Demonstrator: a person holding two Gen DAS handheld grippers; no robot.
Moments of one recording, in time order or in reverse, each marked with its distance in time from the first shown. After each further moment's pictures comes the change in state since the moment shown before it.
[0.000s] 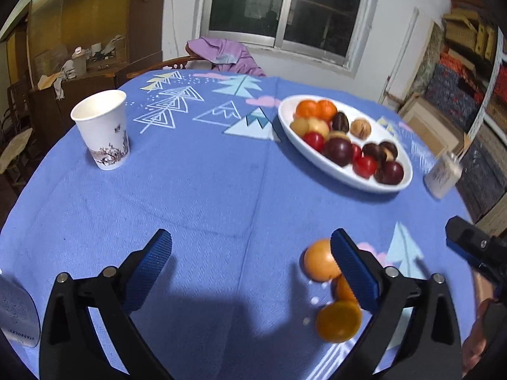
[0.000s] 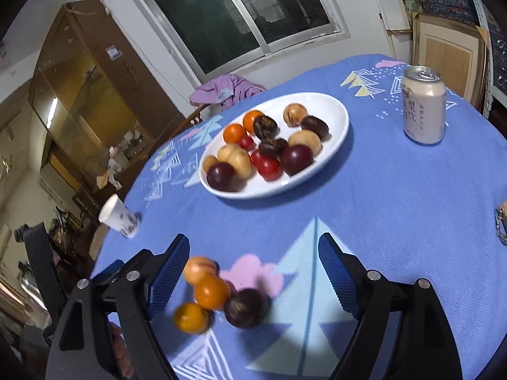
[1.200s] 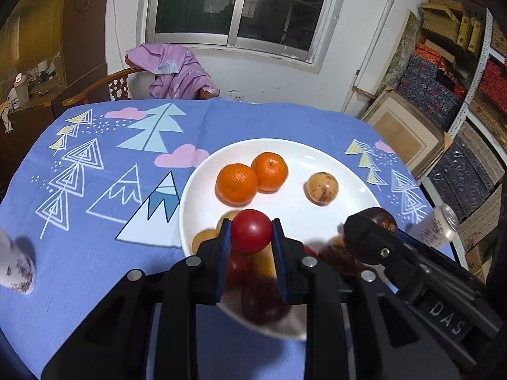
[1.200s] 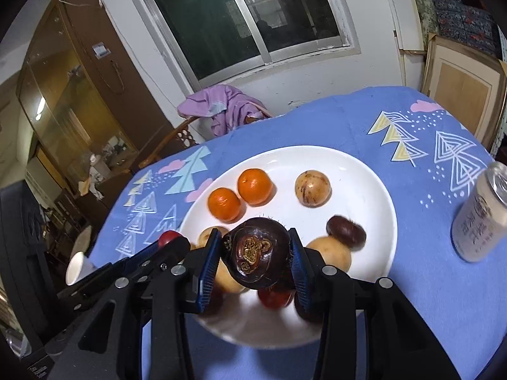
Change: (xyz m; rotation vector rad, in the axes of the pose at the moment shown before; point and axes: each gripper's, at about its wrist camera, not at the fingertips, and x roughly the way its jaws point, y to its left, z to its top) left arm 0.108 -0.084 0.148 0.065 0.035 -0.147; right arm 0.112 0.010 0.135 -0.041 -0.030 -0.083
